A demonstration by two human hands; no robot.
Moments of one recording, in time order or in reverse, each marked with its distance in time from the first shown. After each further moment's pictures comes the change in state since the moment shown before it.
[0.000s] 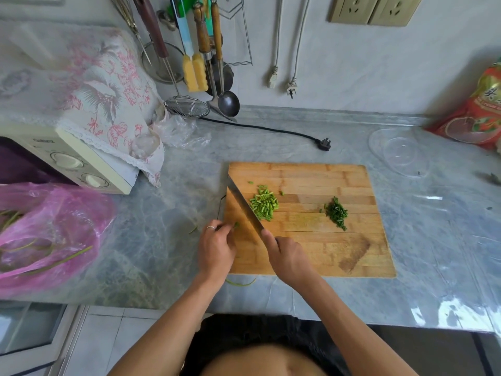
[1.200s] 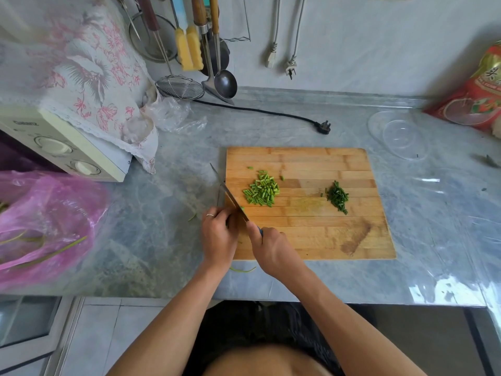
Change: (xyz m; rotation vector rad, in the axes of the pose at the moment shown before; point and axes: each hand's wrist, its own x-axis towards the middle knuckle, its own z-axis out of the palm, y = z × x) left_hand 0.002 -0.002 0.009 -0.208 0.031 -0.108; right_hand 0.000 -0.005 0.041 -0.066 0.079 -0.179
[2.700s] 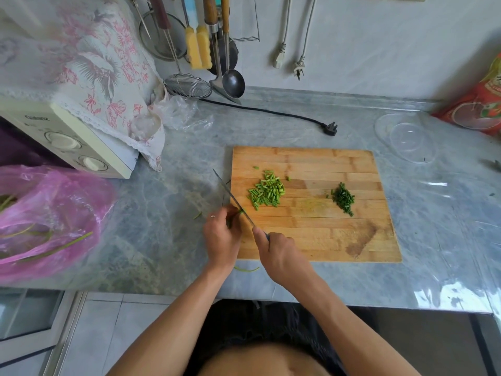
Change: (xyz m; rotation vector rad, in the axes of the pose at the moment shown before) left_hand -0.004 0.002 -0.004 -0.110 0.087 -0.012; right_hand -0.014 -0.010 -0.008 -0.097 -0.120 0.160
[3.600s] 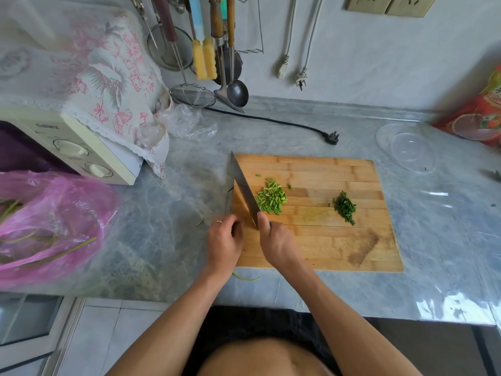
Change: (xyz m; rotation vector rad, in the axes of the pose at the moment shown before) left_hand 0.005 0.002 -0.008 0.111 -0.096 0.113; right_hand 0.033 -0.017 -0.010 0.173 0.087 0.036
